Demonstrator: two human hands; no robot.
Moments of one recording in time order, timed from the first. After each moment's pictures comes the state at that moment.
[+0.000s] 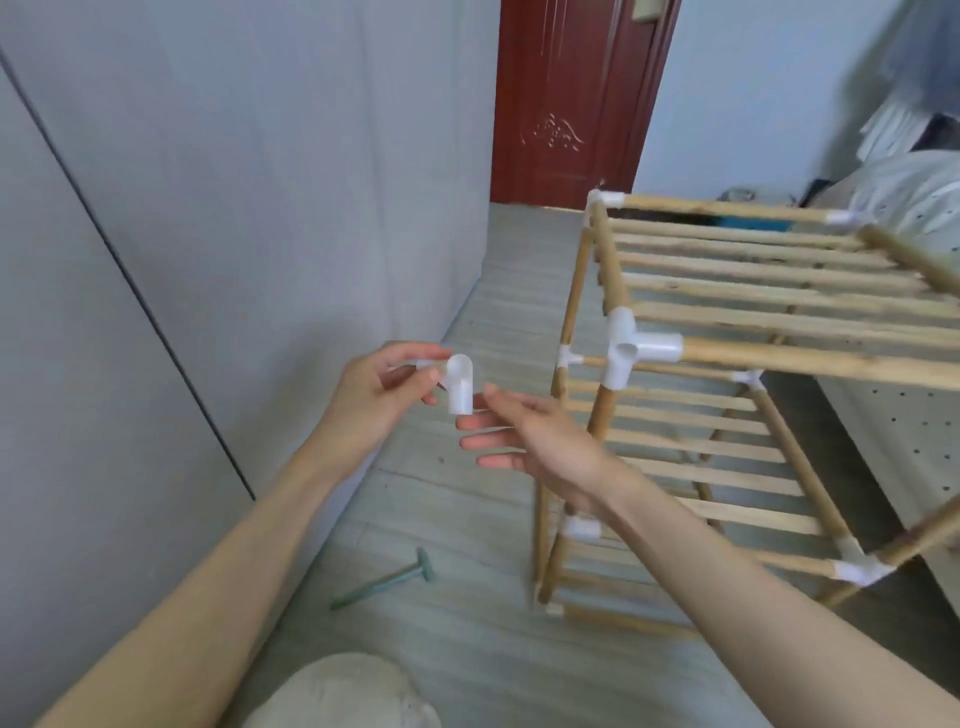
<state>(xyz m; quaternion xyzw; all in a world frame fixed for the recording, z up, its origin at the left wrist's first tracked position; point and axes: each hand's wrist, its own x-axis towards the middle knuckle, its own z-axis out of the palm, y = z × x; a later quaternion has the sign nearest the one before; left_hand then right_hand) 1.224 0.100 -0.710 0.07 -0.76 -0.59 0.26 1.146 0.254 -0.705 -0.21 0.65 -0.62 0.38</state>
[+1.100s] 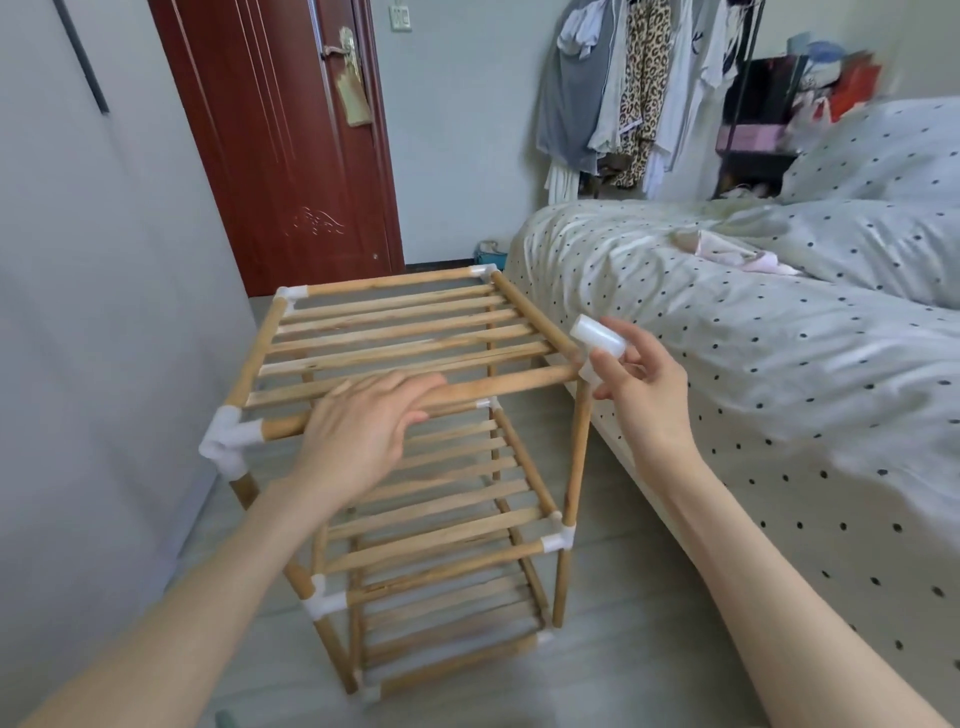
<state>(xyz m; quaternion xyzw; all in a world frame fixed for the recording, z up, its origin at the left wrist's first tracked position) 1.109 0.318 -0.647 -0.17 -0.95 -0.08 0.26 1.079 0.562 -0.641 -0.07 0.70 -0.68 -0.22</state>
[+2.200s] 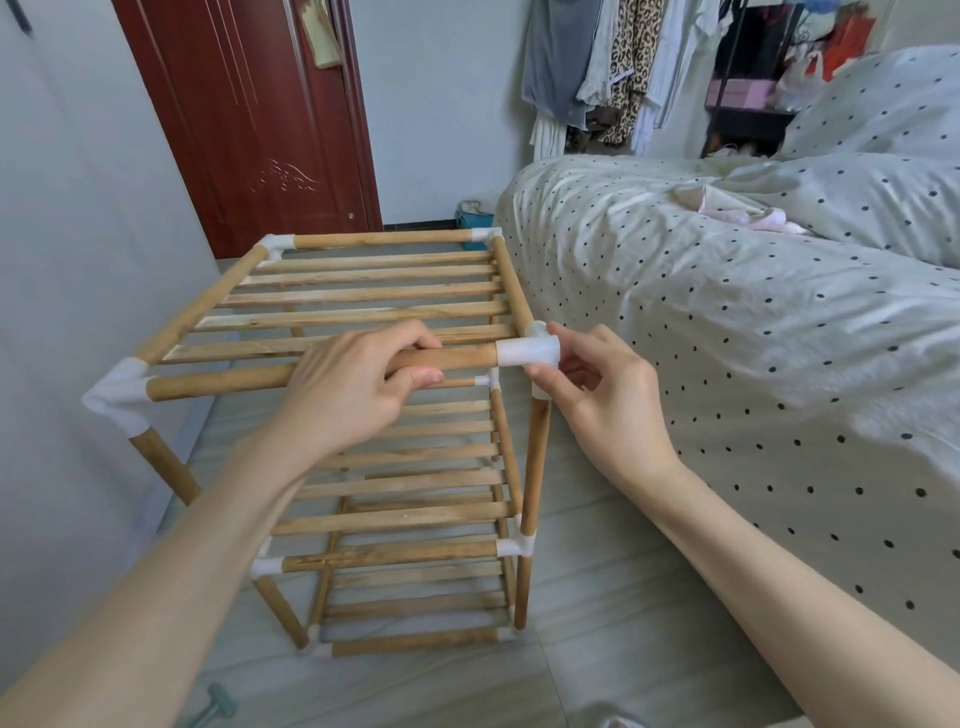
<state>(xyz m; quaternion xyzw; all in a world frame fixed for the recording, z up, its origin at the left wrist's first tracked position) 1.102 0.310 -0.631 -0.19 -0.94 -0.19 0.21 1.102 0.524 -0.656 -0.16 0.81 -0.49 -0.28</state>
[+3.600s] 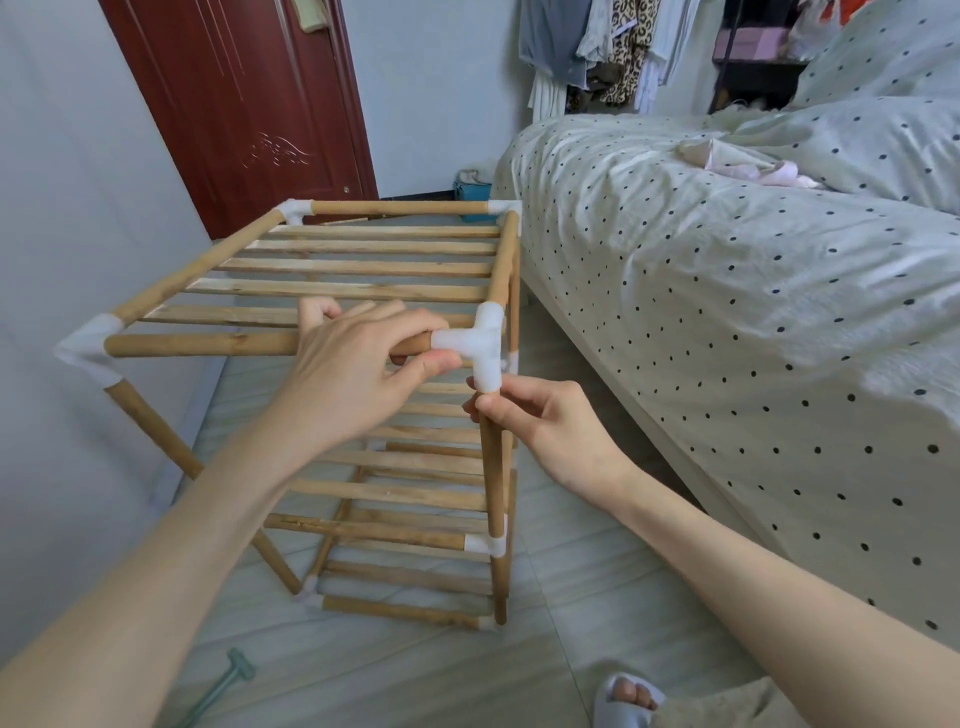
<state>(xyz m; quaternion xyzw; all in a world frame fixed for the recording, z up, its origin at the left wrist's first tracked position) 1.112 0.319 -0.636 -0.19 -0.94 -0.10 0.26 1.111 0.506 -0.694 -0.19 0.77 -0.60 0.00</state>
